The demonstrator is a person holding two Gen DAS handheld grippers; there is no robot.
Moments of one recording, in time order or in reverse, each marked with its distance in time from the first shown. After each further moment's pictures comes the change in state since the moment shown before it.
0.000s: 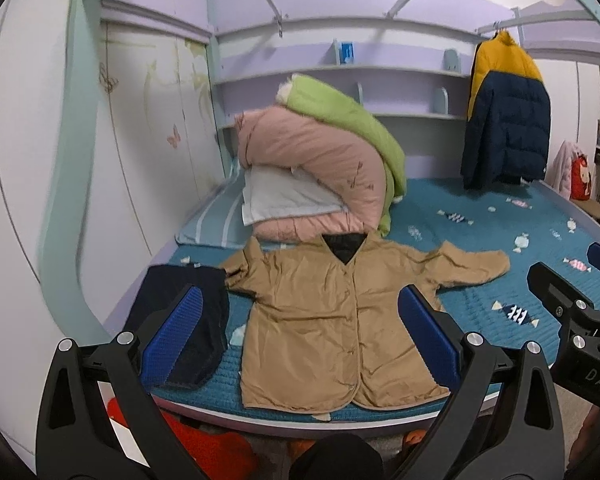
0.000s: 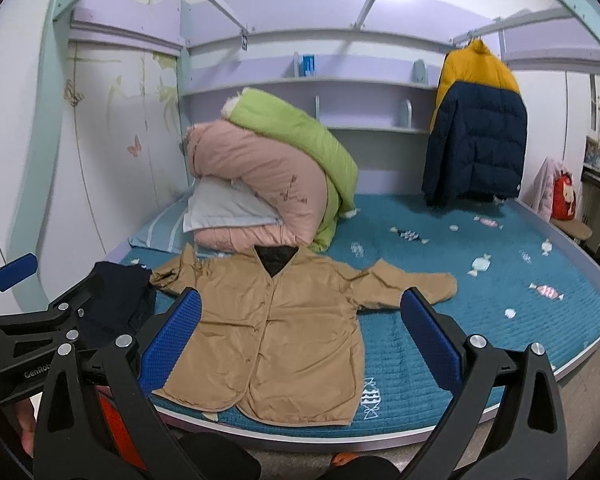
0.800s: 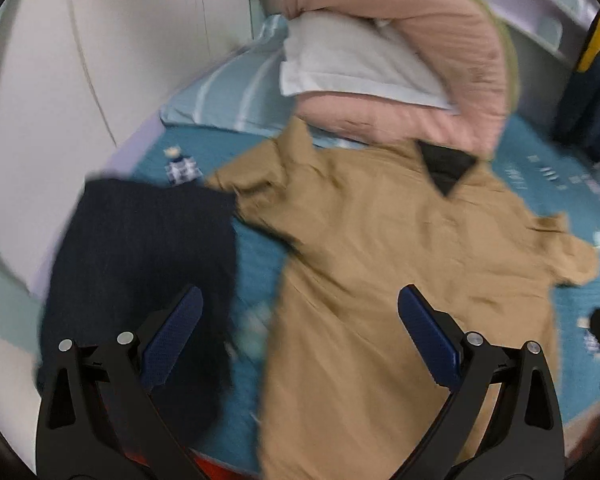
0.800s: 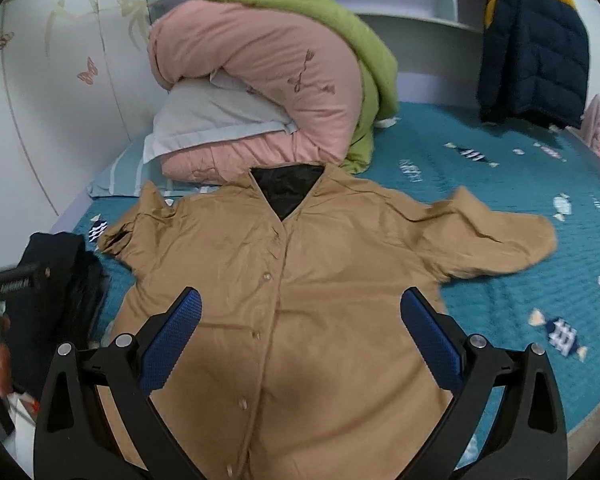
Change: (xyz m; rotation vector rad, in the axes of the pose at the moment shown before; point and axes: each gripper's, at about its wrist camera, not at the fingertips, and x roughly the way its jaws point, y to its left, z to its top) left arm 0.345 0.160 0.010 -0.054 0.366 0.150; right arm 0.315 0.021 -0.033 0.050 0.284 0.063
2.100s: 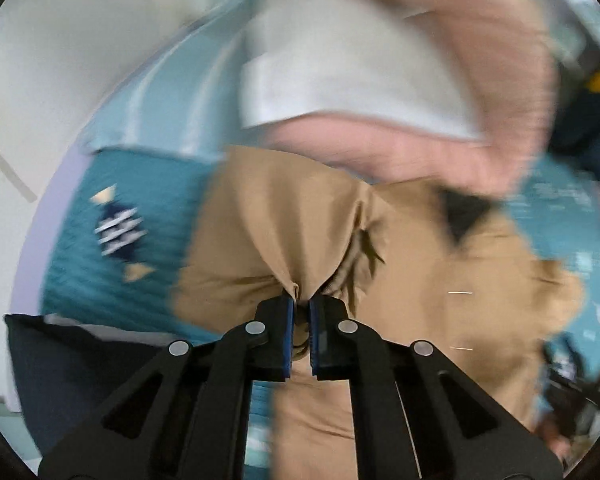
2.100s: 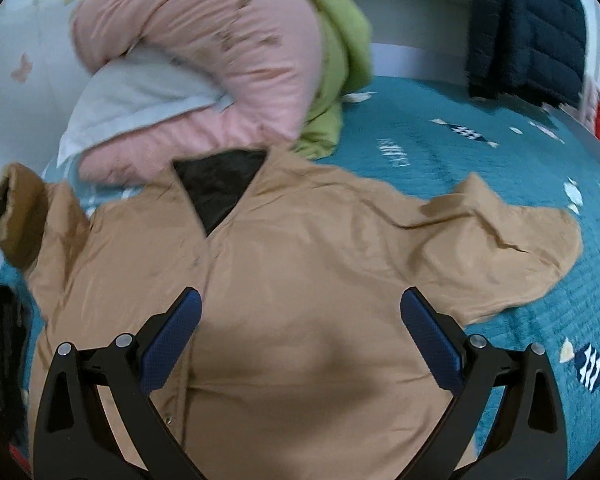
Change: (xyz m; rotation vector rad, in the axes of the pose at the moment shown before) left arm 0.107 -0.035 0.113 -0.087 0.138 -0.397; right arm 0.128 -0.065 0.020 0.092 0.013 -0.103
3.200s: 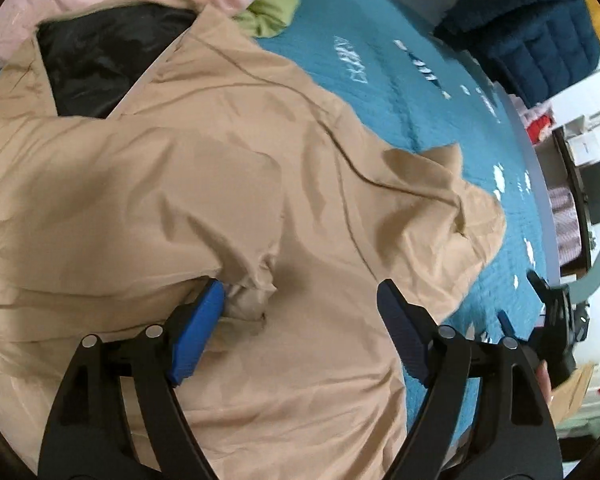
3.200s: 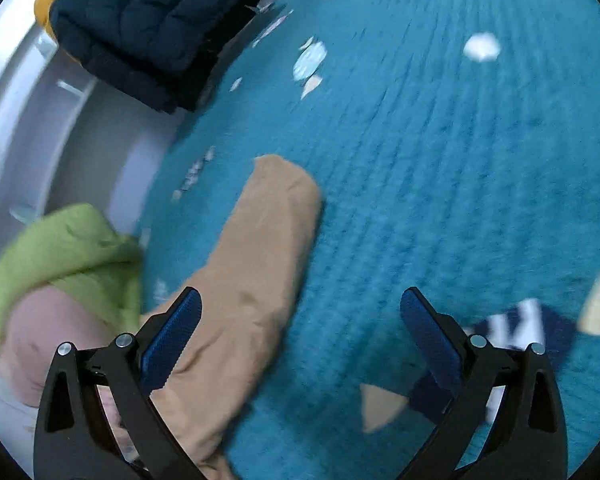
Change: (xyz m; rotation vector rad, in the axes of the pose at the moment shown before) left arm 0.182 -0.274 -0.063 0.103 0.295 -0.327; right arm 0.003 -0.376 -0.060 1.039 -0.108 -0.010
